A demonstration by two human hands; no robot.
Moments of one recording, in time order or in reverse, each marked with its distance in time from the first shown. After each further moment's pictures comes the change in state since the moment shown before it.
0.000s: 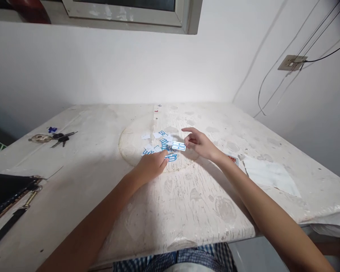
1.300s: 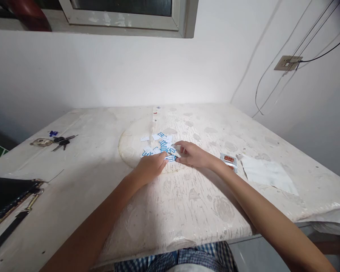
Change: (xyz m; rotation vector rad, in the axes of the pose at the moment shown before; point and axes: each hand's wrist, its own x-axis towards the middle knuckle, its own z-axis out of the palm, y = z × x) left_hand 0.001 0.001 0.000 0.059 -0.007 0.022; right_hand -0.010 0.003 0.010 -0.499 -0.155 -0.078
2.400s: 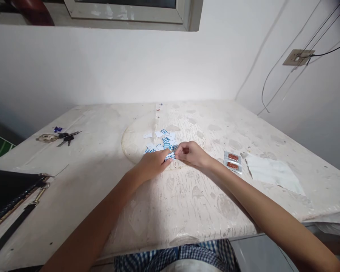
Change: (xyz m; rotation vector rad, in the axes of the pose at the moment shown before) left_hand -0.004 -0.002 -0.004 -0.142 -0.042 -0.011; right_hand 0.003 -0.010 0.025 0.570 -0.017 0.153
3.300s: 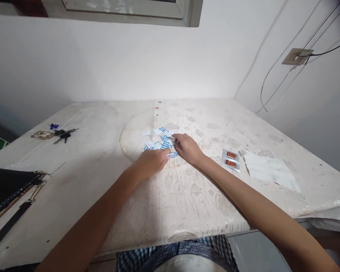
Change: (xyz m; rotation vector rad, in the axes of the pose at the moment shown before) left_hand 0.001 0.000 0.001 0.148 0.020 0.106; right_hand 0.022 0.020 0.000 -0.843 0.246 -0.308
